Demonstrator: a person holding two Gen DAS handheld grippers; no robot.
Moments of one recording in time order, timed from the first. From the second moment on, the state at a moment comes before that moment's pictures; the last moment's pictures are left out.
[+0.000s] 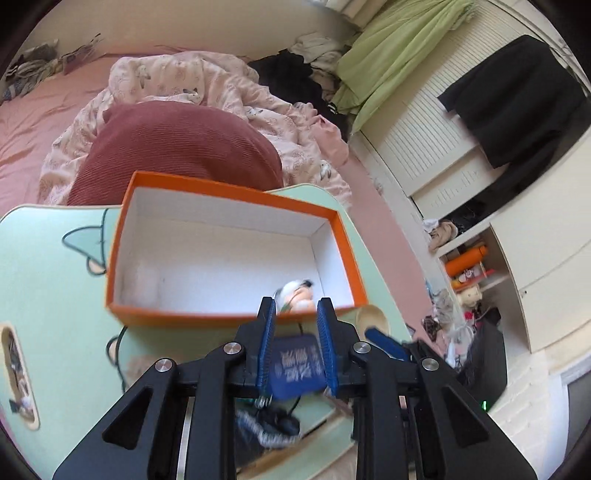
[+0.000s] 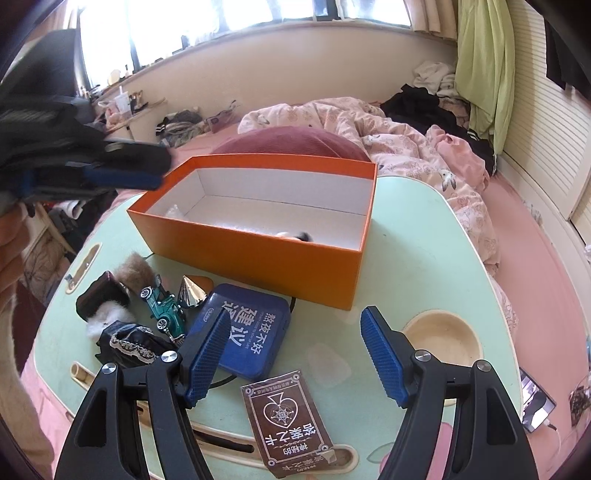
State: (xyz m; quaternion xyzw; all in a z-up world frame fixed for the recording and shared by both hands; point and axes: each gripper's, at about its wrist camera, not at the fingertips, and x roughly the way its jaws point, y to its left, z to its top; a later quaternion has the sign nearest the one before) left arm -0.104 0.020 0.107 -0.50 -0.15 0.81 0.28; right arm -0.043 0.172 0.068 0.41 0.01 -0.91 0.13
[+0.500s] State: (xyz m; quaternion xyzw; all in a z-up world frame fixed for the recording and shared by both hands) left arm -0.158 0.112 0.055 -0.58 -0.06 0.78 0.21; right arm -0.042 0.174 0.066 0.41 0.00 -0.91 0.12
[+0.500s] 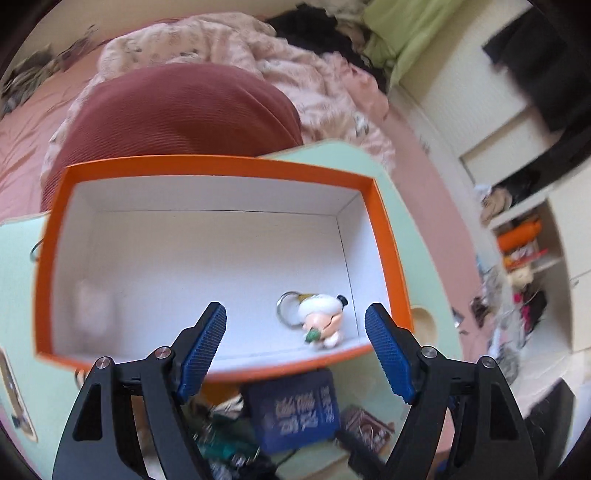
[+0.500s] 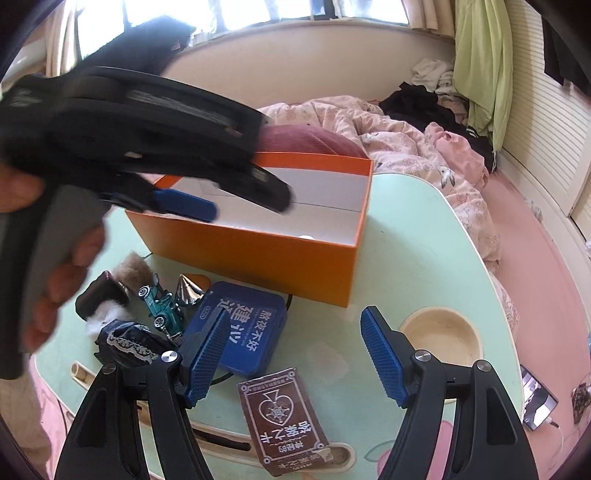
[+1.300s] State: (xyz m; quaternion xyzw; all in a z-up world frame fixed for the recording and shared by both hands) left arm -0.163 0.085 0.073 -0.56 -0.06 0.80 0.22; right arm -0.042 0.180 0.064 0.41 -0.01 -0.90 0.12
